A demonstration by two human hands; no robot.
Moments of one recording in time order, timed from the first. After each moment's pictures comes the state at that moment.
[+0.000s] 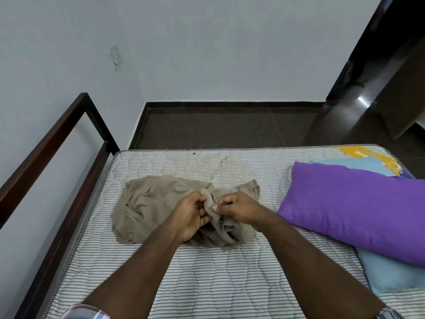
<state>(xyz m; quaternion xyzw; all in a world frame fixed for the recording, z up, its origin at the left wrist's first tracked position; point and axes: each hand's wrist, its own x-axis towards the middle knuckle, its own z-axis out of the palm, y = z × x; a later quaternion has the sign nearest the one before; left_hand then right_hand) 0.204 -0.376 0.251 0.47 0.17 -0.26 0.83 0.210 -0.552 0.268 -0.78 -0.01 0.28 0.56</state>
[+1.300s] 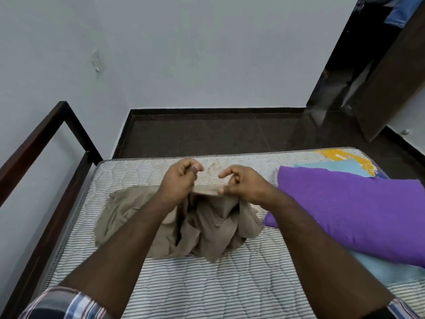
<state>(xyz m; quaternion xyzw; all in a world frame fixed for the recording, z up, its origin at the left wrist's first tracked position) 0.272 -0.378 0.300 0.78 -0.09 0.01 0.62 0.259 -0.595 0.310 -0.82 -0.08 0.14 0.55</state>
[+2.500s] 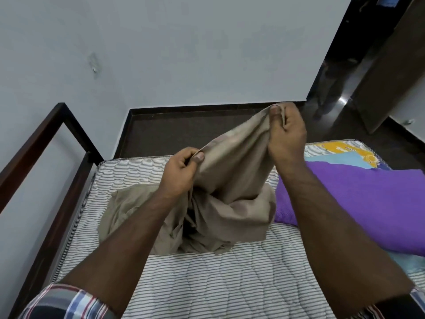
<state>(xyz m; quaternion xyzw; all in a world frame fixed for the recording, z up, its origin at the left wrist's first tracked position) 0.265 -0.388 0.322 0.80 -0.13 0.10 0.58 0.270 -0.625 0.388 -0.78 0.01 -0.36 0.51</state>
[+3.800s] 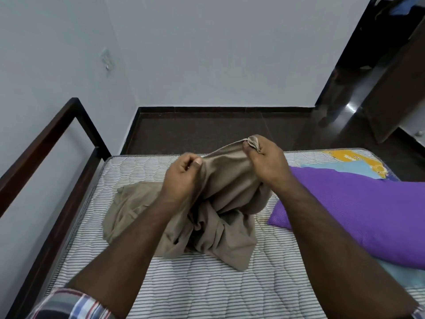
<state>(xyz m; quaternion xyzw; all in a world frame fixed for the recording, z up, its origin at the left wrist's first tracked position) 0.254 -0.373 0.311 0.79 -0.04 0.09 0.61 0.253 -0.591 0.374 -0.90 -0.03 -0.13 0.42</state>
